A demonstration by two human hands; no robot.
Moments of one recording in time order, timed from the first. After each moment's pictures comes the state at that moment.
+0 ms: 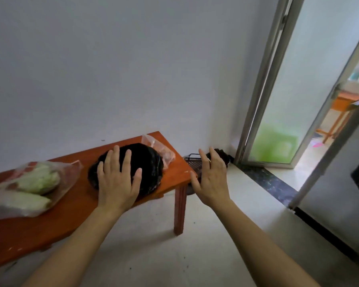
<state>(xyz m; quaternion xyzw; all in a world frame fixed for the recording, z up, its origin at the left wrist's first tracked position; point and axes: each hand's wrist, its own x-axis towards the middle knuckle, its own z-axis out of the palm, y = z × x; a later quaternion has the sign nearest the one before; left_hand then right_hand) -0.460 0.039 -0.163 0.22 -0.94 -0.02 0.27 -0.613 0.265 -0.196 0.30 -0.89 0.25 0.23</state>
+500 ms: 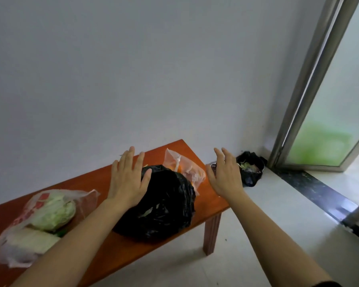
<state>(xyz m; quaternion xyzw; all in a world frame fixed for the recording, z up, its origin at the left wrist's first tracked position) -0.624 -0.148 -0.159 0.22 -0.96 0.05 0.14 -0.798 0.093 -0.212 0.26 -0.92 0.27 0.14</state>
